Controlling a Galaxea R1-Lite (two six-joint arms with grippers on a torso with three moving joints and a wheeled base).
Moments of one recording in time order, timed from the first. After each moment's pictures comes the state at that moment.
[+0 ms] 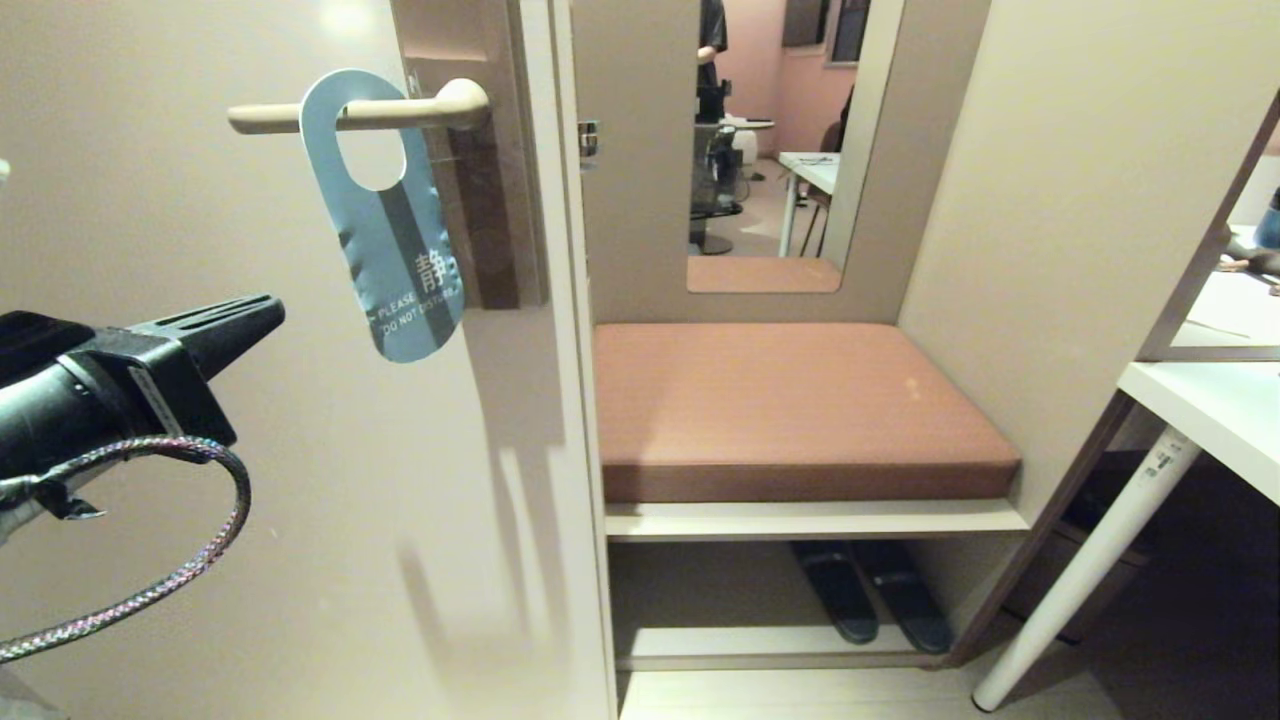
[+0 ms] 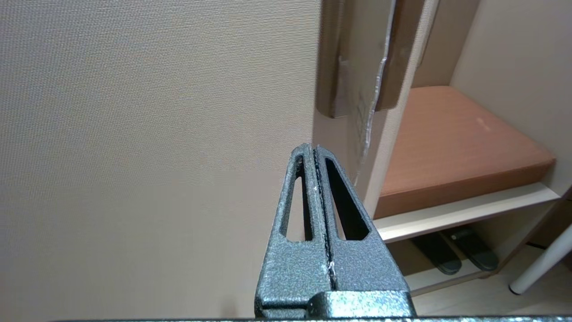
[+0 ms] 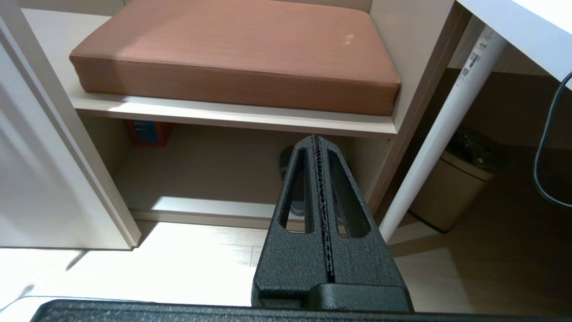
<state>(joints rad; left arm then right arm) -0.43 1.10 -0.67 -0.45 0.18 0.00 0.00 0.00 -0.04 0.12 0.00 -0.03</state>
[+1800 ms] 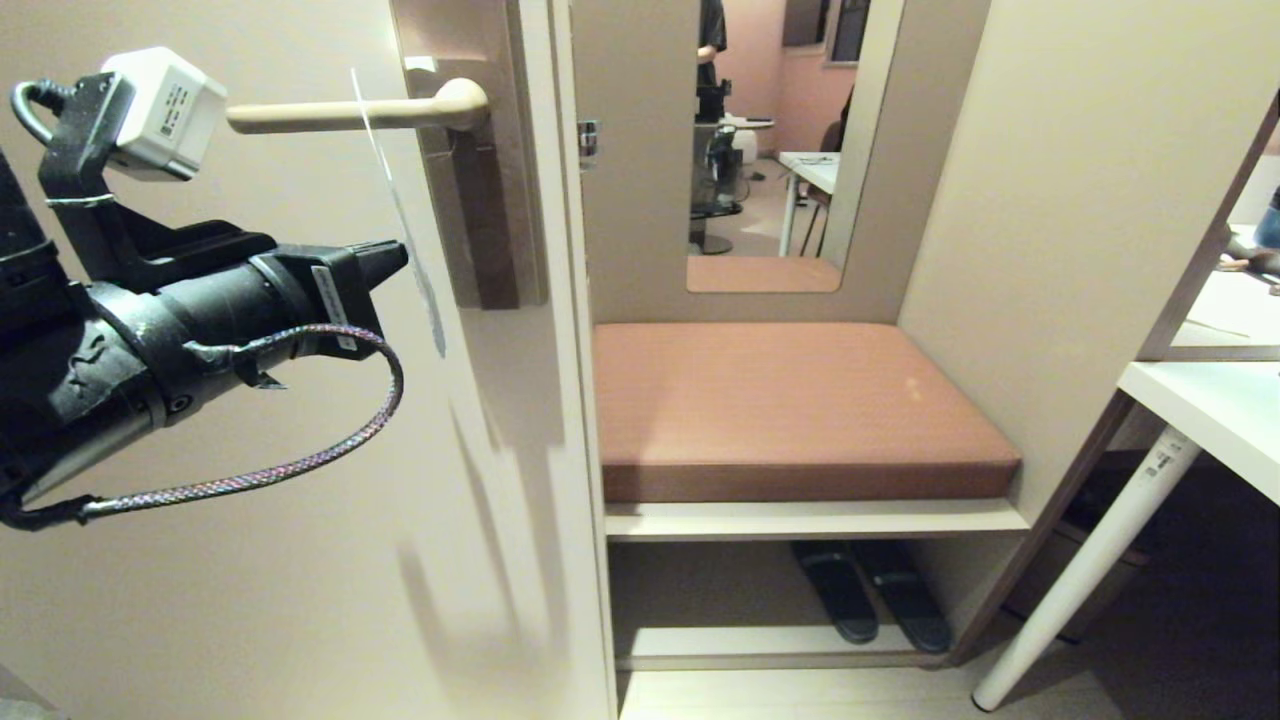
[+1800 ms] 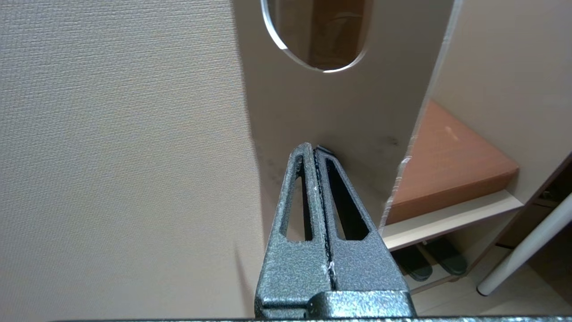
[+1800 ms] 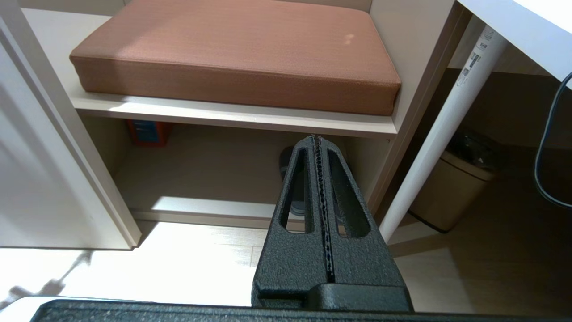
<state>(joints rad) -0.50 1.33 -0.88 -0.46 0.17 -0.03 0.00 0.00 -0.04 0.12 0.00 -0.03</state>
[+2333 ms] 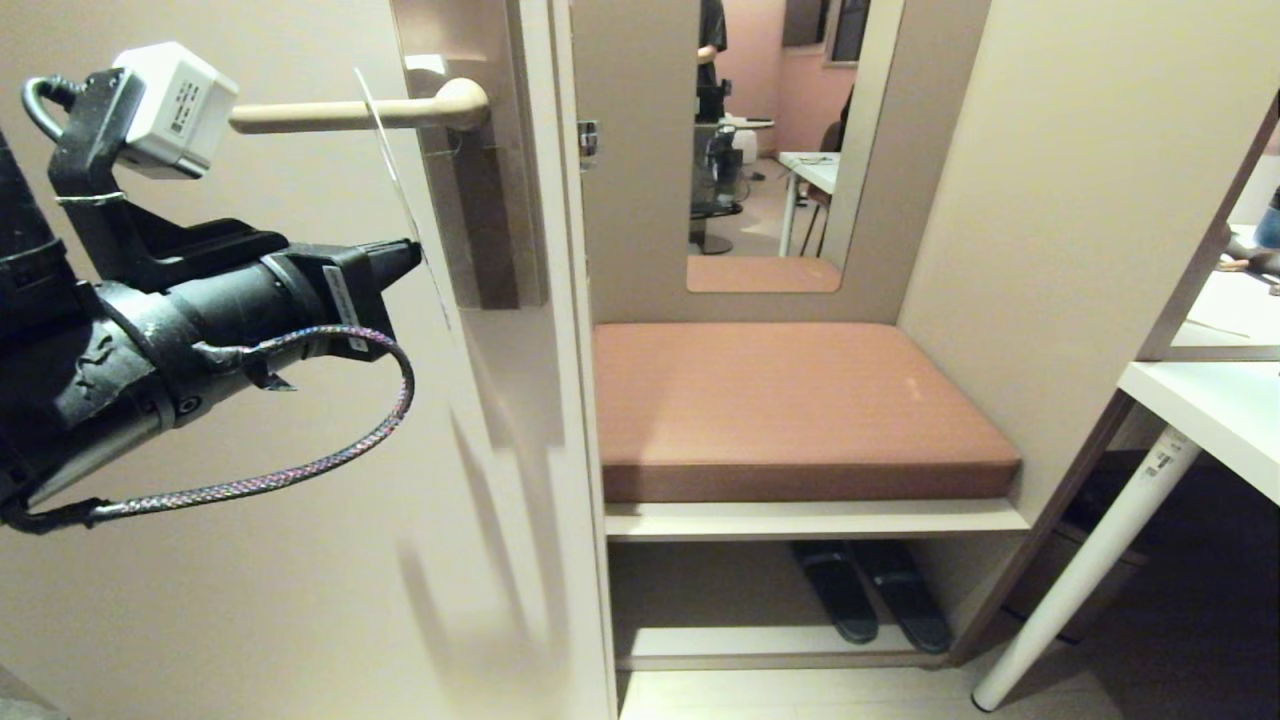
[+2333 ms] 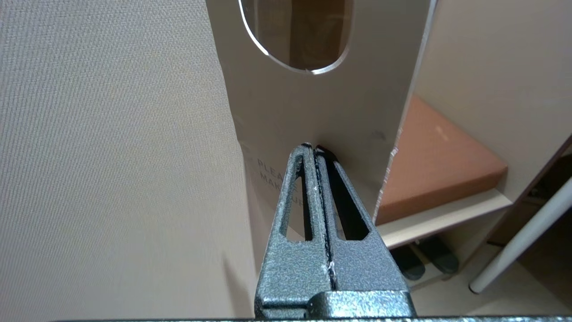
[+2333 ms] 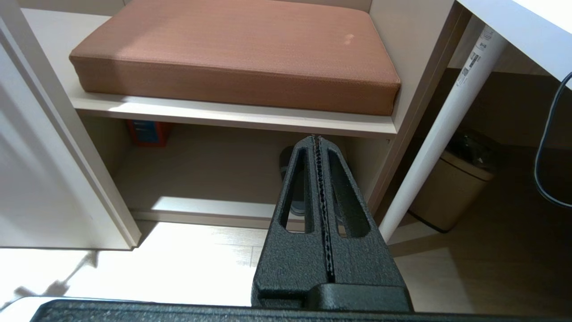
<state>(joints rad) -0.53 1.34 -0.89 -0.46 0.17 -0.04 0.00 0.00 -0.04 0.12 0.00 -0.03</state>
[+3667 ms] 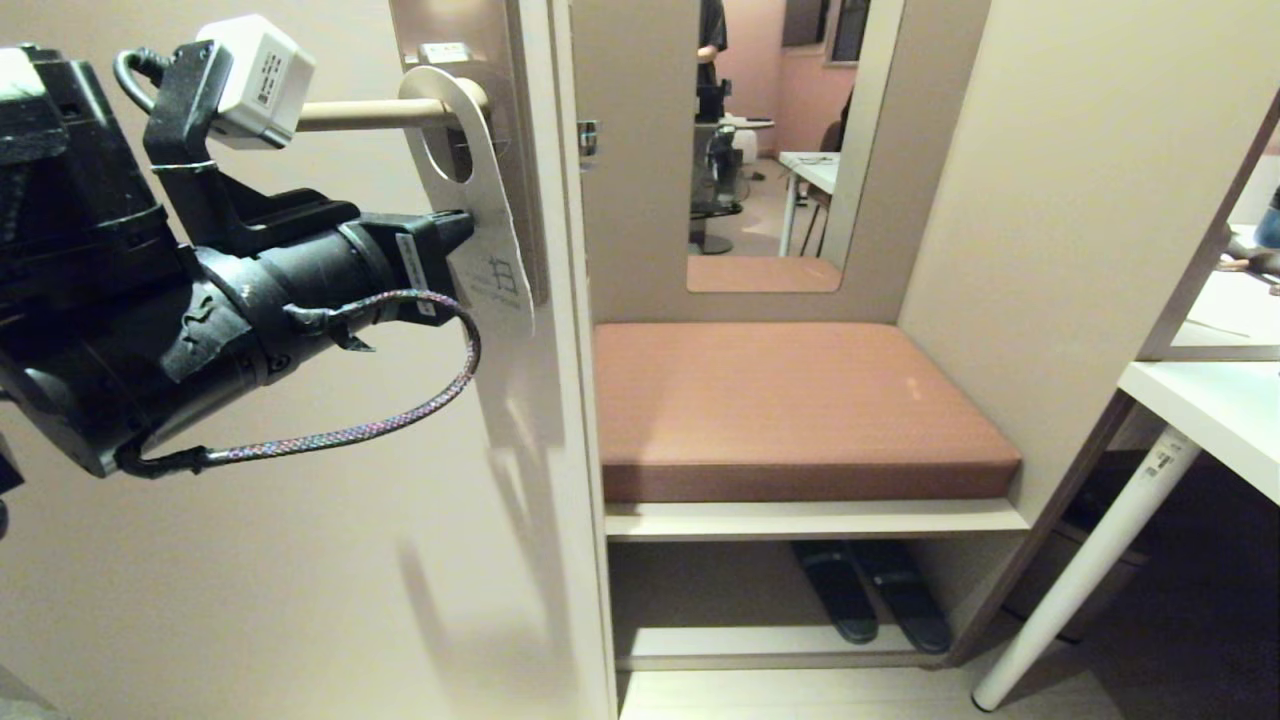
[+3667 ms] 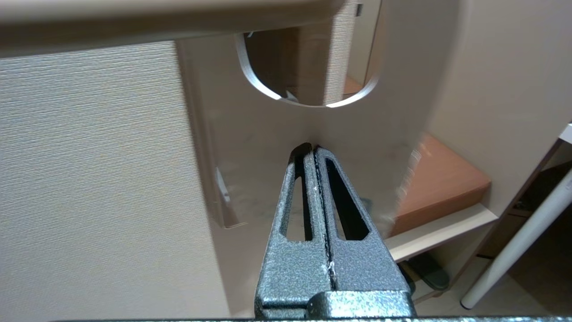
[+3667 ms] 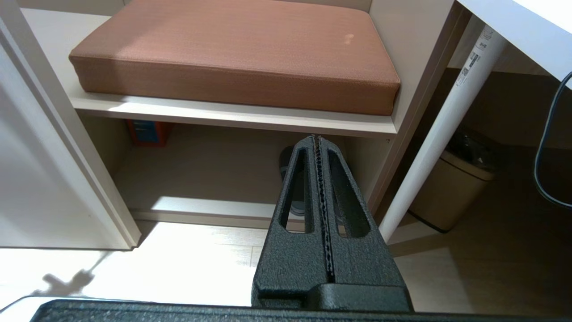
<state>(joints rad) -0.58 1.44 -0.96 -0.54 0.17 -0.03 0.00 0.00 -0.04 0.12 0.00 -0.03</state>
